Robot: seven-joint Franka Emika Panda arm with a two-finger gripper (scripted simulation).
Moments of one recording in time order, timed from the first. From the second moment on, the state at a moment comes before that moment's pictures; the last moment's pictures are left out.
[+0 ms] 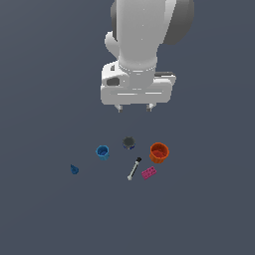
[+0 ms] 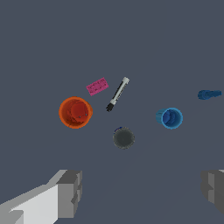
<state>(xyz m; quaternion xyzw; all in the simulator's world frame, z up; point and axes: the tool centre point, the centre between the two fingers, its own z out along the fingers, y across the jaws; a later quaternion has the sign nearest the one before) -0.012 0.024 0.309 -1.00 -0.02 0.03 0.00</state>
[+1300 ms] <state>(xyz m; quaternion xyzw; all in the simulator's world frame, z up) 0.000 0.018 0.274 -1.00 0.04 0.02 0.00</state>
